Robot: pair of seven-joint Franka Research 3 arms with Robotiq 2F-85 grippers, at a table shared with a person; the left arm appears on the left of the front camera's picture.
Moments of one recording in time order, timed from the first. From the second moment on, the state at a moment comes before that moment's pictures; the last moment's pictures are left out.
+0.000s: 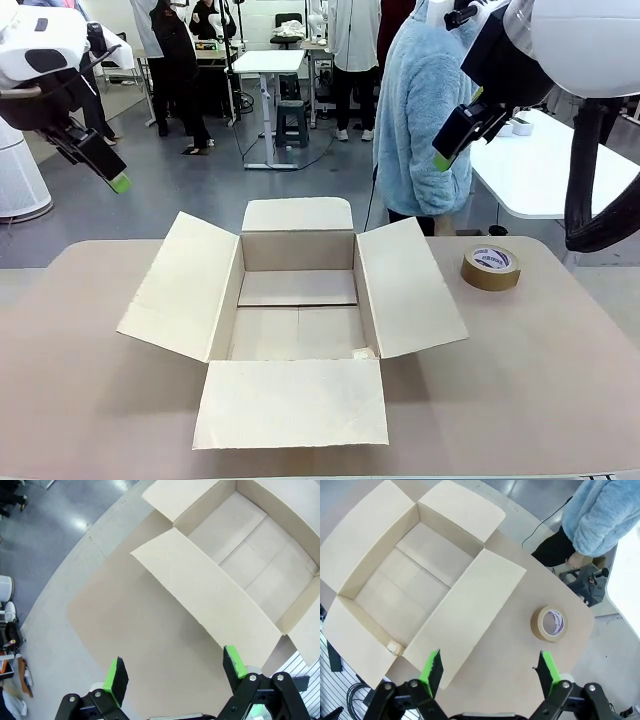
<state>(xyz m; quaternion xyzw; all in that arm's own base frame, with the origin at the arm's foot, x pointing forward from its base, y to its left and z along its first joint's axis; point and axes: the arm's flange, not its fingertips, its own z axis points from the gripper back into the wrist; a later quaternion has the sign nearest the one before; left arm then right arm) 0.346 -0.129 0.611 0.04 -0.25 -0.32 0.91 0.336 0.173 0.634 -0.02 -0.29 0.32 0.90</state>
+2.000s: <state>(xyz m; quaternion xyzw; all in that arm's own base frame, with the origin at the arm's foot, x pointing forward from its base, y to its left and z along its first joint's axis) 0.383 0.012 0.603 -0.30 -0.31 -0.52 0.74 0.364 0.017 0.599 0.31 -0.41 0.39 0.76</state>
